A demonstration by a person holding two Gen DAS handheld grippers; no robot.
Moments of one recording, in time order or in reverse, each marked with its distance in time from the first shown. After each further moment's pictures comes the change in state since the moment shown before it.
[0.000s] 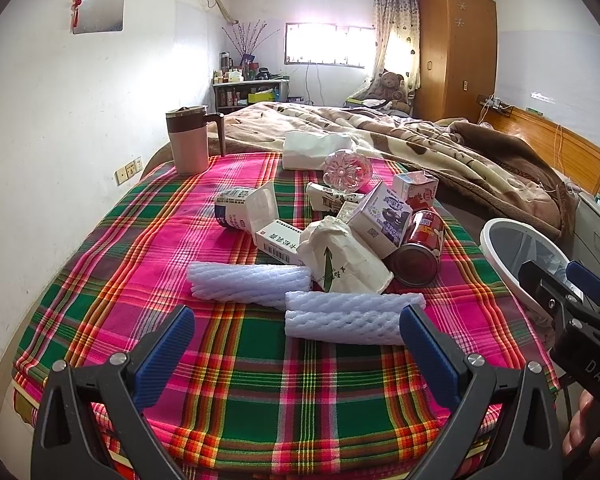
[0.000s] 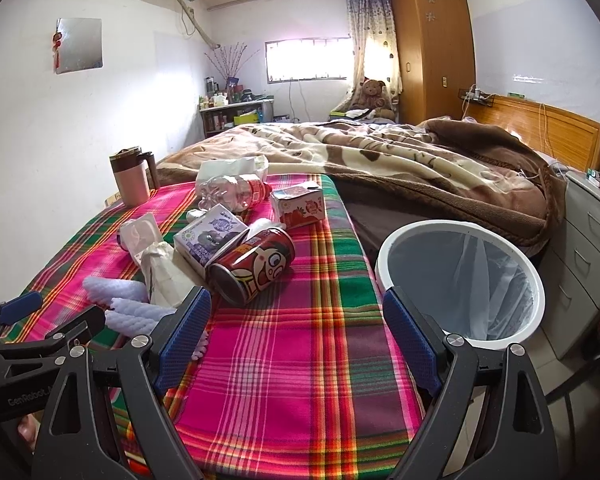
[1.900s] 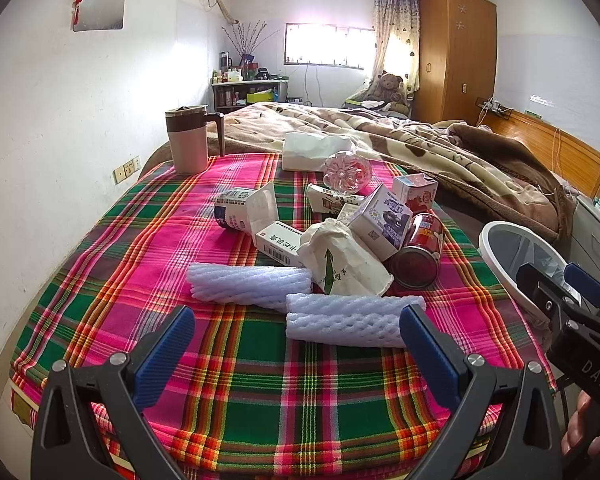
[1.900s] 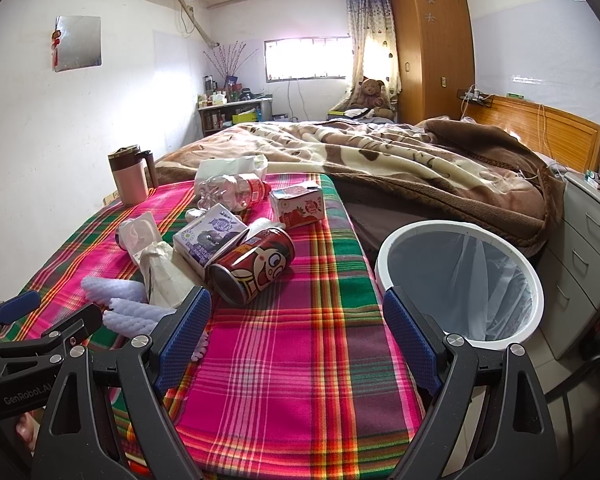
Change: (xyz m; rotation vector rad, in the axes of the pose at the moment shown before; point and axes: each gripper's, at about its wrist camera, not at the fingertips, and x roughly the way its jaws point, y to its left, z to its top) left arm -0.001 -0.001 0.001 -0.003 0.000 -0.005; right arm 0.001 0.001 0.001 -0.002 0.005 -0.006
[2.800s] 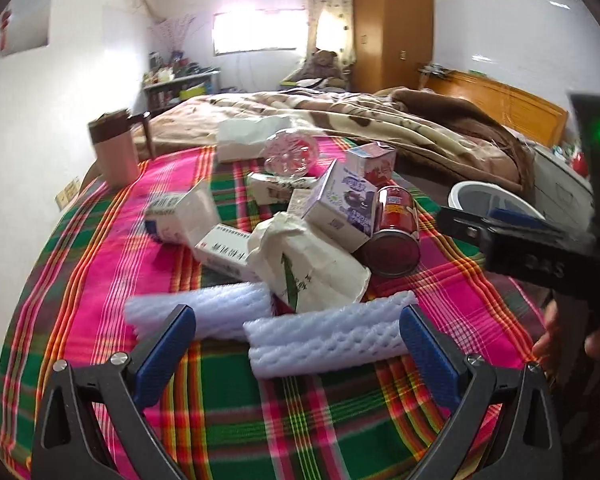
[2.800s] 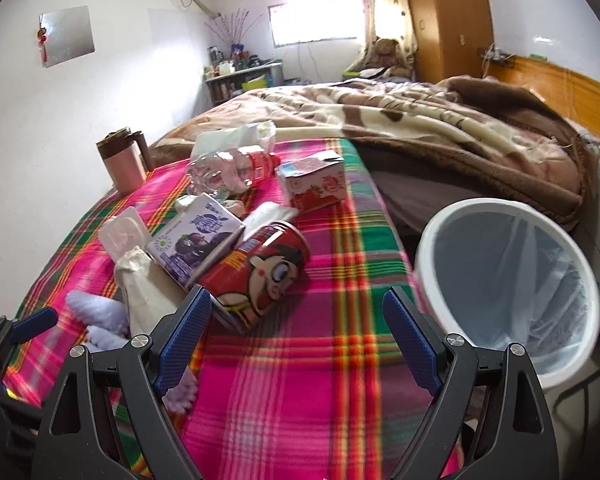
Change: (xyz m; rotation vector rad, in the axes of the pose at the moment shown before) left arm 0.049 -0.007 0.011 0.189 0.058 -0.191; right arm 0.077 -0.001 0.020 0.047 0.155 0.107
